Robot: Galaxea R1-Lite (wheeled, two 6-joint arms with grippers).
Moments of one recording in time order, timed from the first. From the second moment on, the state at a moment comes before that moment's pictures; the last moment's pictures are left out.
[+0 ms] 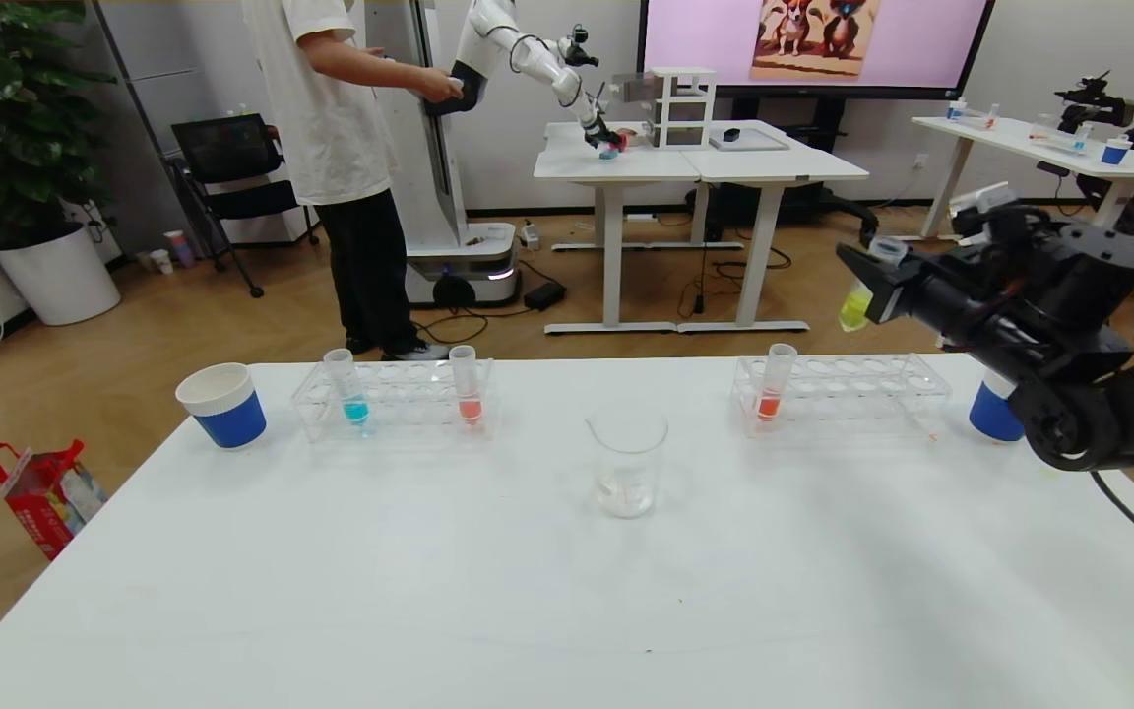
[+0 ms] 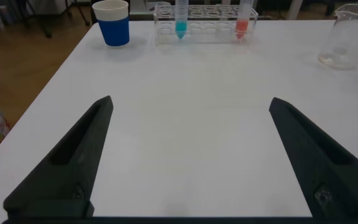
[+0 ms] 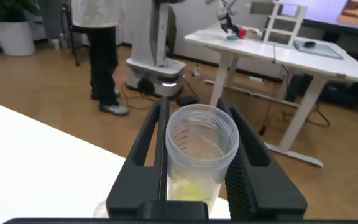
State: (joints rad) left arm -0.01 0.00 0.00 0.00 0.00 0.00; right arm 0.01 2.09 -1.11 -1.21 0.39 -0.03
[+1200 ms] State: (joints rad) left arm -0.01 0.00 0.00 0.00 0.00 0.00; right arm 0.37 2.29 -1.17 -1.44 0.68 -0.78
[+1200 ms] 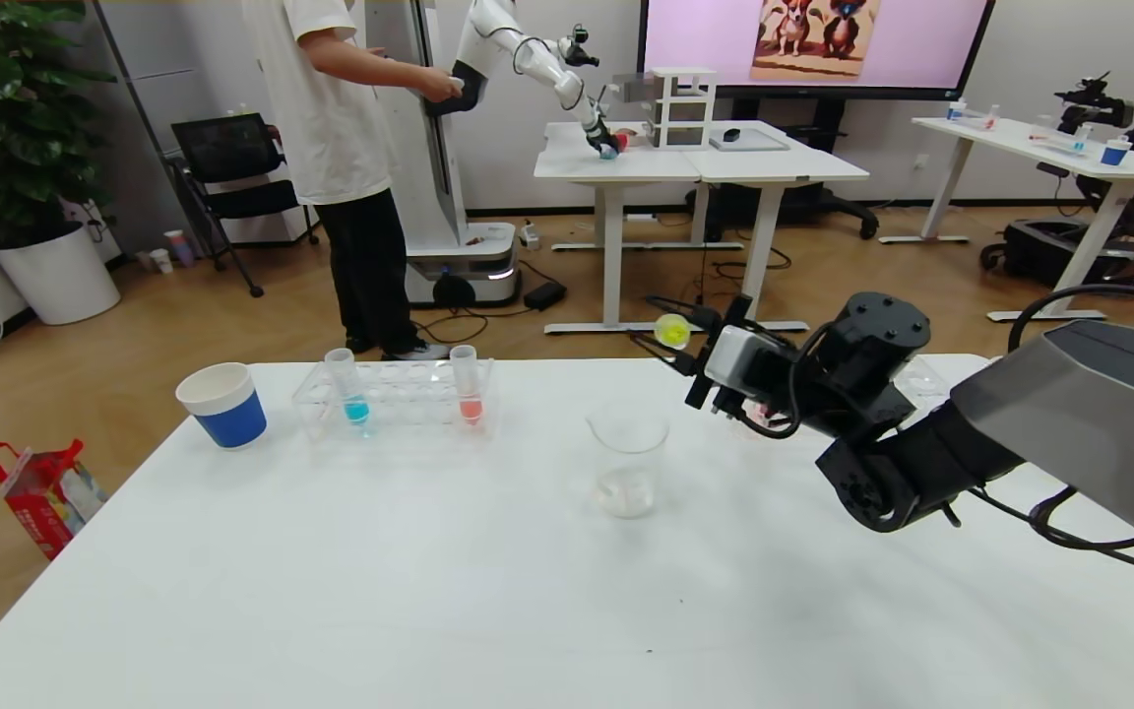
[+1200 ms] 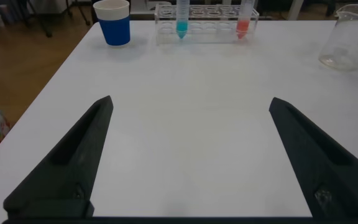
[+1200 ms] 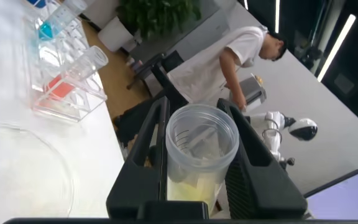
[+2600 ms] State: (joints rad) left arm -0.01 0.00 0.00 0.00 0.00 0.00; right arm 0.37 2.35 -1.30 -1.32 0.89 -1.29
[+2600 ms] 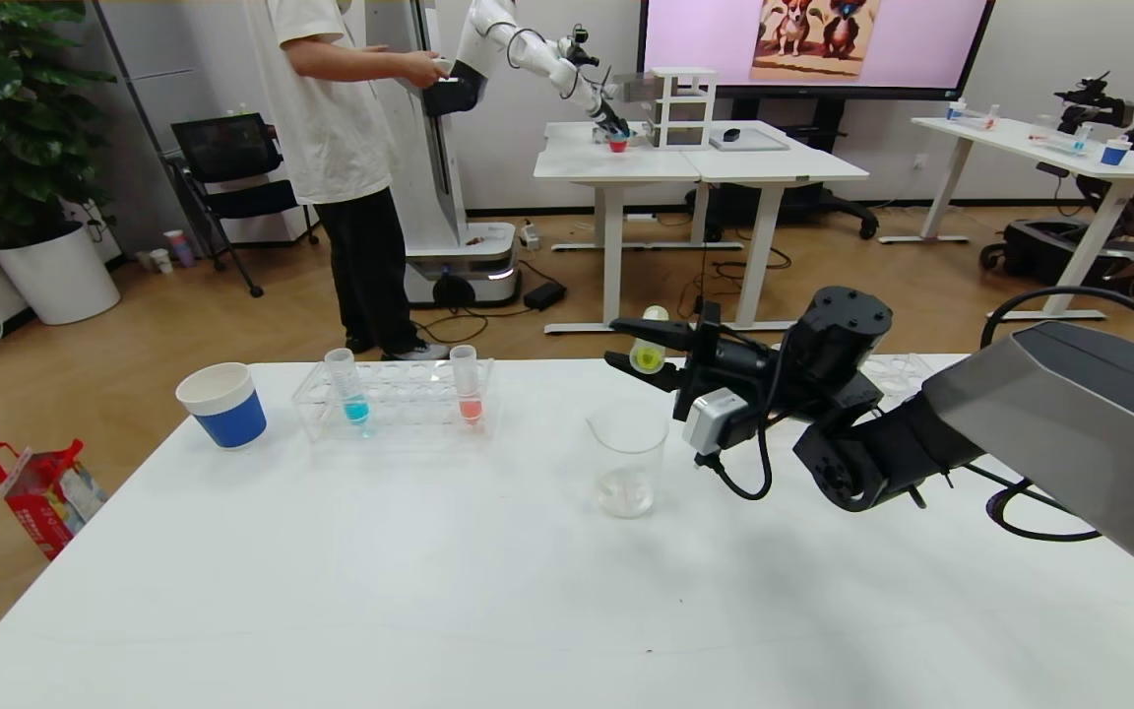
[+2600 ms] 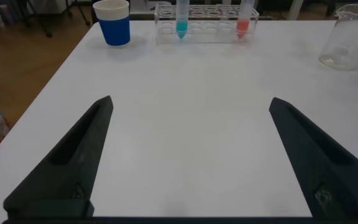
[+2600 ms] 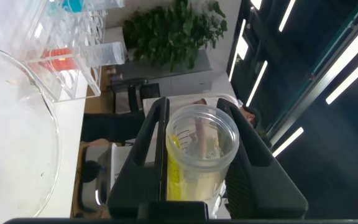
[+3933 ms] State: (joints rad) left arm -0.01 0.00 0.00 0.00 0.00 0.00; right arm 0.36 2.39 -1.32 -1.28 0.90 -1.62
